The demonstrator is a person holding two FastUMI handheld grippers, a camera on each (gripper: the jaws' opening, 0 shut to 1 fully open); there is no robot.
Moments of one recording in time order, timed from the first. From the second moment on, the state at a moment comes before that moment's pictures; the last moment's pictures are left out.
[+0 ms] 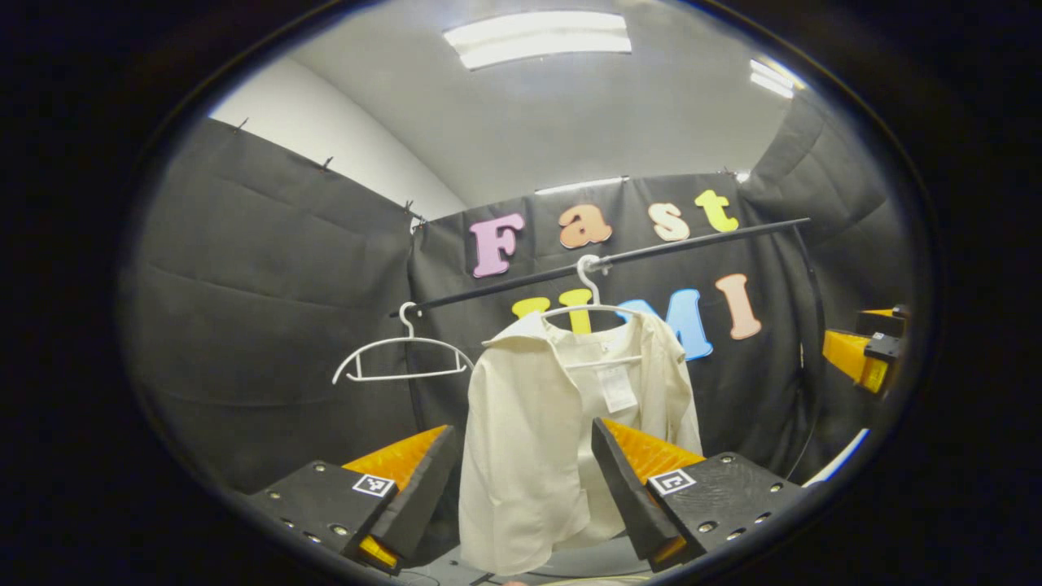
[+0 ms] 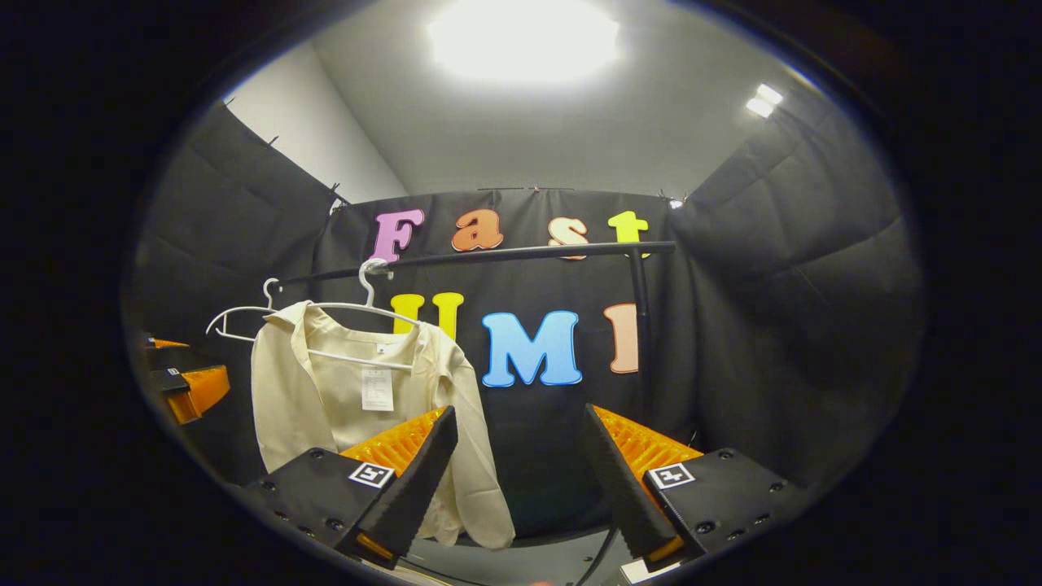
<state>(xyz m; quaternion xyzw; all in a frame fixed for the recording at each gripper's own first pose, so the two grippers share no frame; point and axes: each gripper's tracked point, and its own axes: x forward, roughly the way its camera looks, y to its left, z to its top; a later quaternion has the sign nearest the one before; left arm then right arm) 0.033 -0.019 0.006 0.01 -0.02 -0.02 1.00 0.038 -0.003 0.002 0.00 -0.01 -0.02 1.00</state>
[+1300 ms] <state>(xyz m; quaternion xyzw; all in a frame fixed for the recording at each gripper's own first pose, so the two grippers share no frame) 0.145 -0.028 -0.026 0.01 0.04 0.08 1.00 0.276 0.111 -0.060 0.04 0.04 0.14 0.99</state>
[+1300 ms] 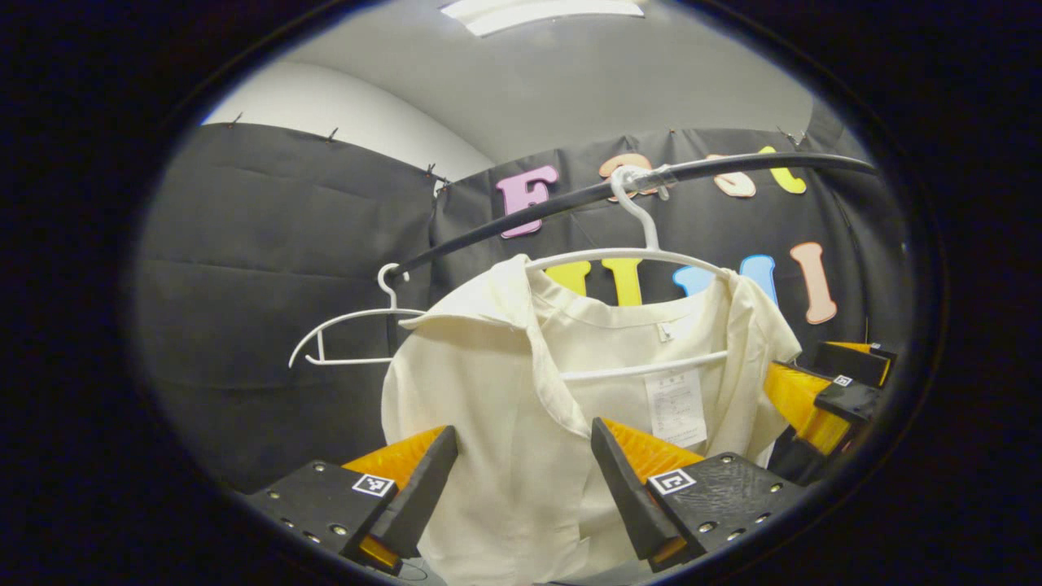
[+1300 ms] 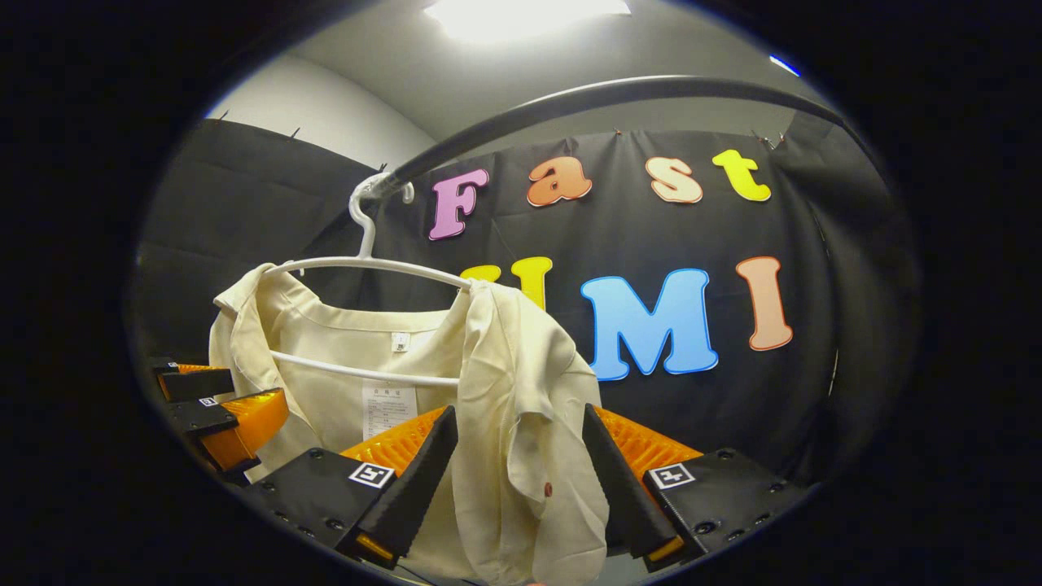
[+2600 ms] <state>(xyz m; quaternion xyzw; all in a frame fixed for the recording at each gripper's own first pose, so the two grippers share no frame) 0.137 -0.033 -0.009 0.07 0.01 0.12 0.99 0.330 0.117 -0.108 0.06 0.08 0.15 0.98</state>
